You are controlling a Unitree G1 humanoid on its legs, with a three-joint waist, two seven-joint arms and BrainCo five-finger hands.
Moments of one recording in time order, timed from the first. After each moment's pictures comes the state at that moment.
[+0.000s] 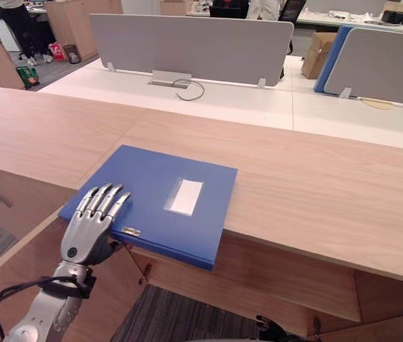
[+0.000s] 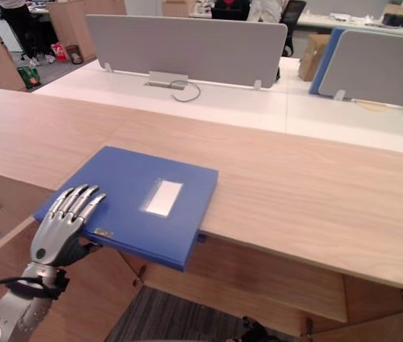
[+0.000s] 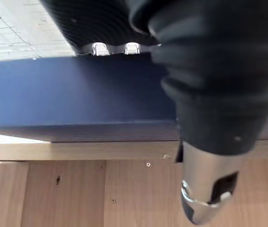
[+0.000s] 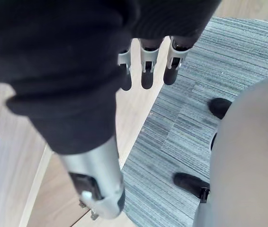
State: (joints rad) left arm 0.37 0.56 0.10 -0.29 1.01 -0.30 0.40; right arm 0.04 -0.11 0.06 1.17 -0.10 -0.09 0.09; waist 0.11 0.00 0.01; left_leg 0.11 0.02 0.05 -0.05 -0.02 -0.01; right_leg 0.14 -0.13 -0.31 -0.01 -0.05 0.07
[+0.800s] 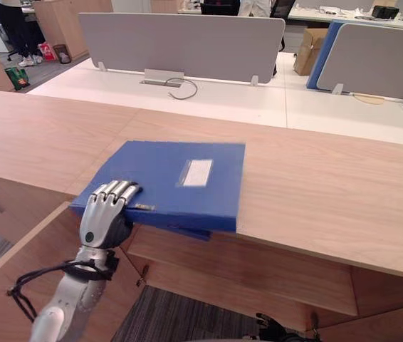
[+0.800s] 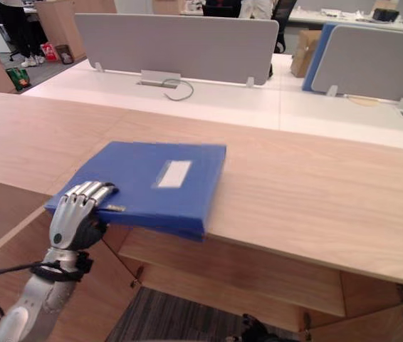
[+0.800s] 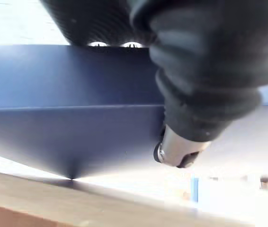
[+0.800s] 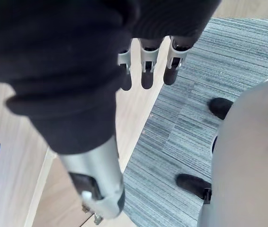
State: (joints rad) left arm 0.27 0.32 0.02 -0.39 0.85 -0.28 0.39; right arm 0.05 -0.12 0.05 1.15 -0.09 -0.08 0.08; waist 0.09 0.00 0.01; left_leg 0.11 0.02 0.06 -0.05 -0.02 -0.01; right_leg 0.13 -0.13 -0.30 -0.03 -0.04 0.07
